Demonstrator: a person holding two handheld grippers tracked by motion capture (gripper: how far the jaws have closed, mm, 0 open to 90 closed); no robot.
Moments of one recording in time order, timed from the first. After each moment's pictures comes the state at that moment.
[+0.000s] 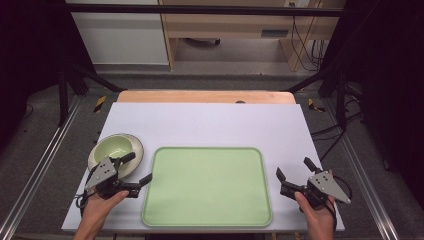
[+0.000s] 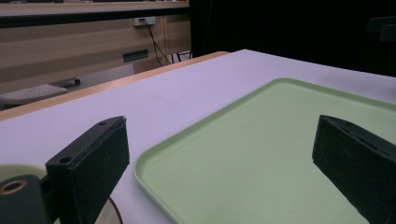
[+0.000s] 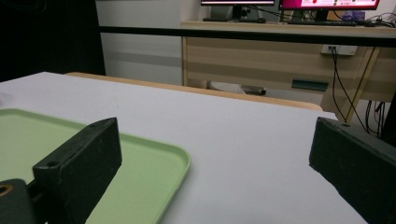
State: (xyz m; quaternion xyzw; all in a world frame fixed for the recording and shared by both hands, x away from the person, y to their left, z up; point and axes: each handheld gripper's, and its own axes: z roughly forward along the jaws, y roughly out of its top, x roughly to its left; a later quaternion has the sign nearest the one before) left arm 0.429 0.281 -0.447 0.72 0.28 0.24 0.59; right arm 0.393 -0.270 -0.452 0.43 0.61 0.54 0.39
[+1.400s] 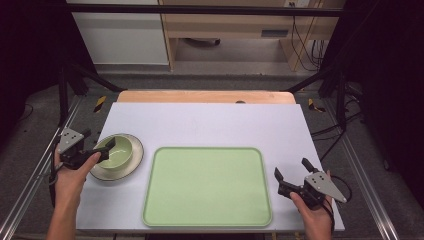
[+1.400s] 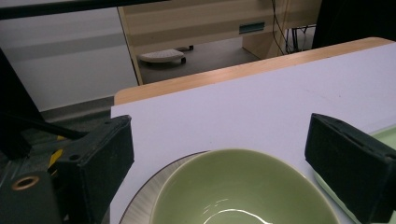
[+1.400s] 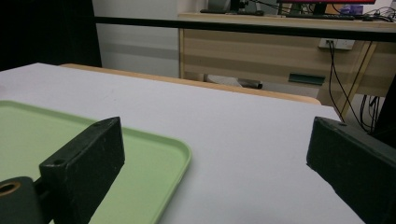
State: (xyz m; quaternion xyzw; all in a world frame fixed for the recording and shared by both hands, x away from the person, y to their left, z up) left arm 0.478 0.362 -0.400 0.68 0.45 0.35 0.47; right arm 0.394 -0.264 -0.453 0.44 0.62 0.52 0.39
